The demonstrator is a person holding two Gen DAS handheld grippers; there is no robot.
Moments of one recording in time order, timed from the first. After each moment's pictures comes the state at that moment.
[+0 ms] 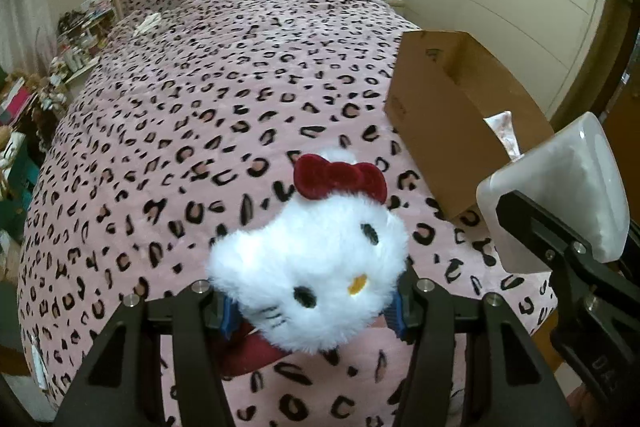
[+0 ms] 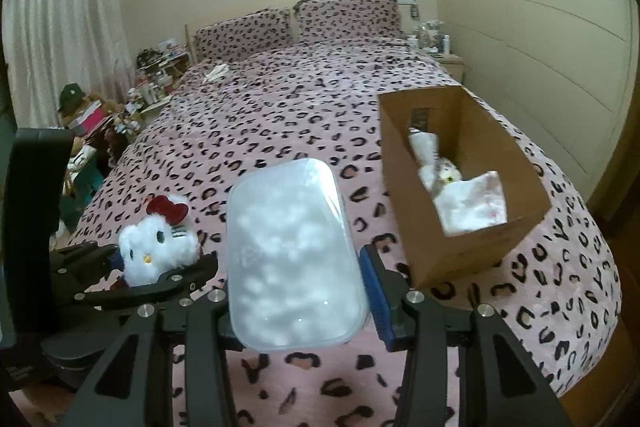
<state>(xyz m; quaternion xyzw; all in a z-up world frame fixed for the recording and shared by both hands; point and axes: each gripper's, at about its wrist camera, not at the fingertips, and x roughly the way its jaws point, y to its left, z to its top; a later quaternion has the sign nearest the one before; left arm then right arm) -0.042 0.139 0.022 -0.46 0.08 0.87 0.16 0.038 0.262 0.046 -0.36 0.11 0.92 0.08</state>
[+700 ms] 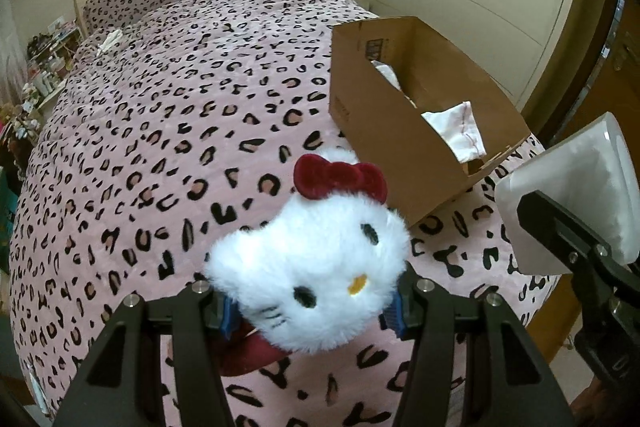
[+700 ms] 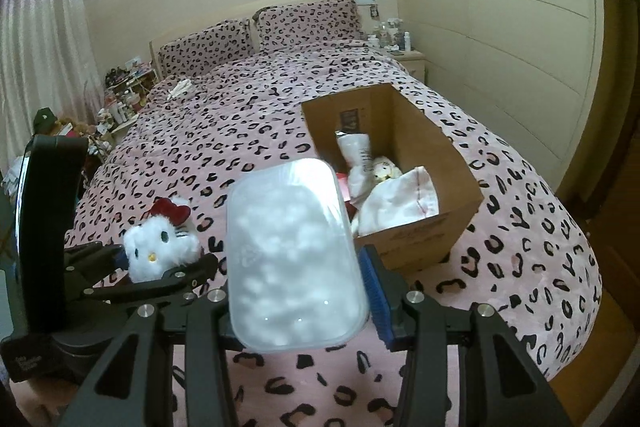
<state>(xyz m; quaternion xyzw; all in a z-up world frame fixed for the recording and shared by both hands) -0.050 0.211 0.016 -0.46 0.11 0.85 0.21 0.063 0.324 0.046 -0.35 0.13 0.92 0.13</state>
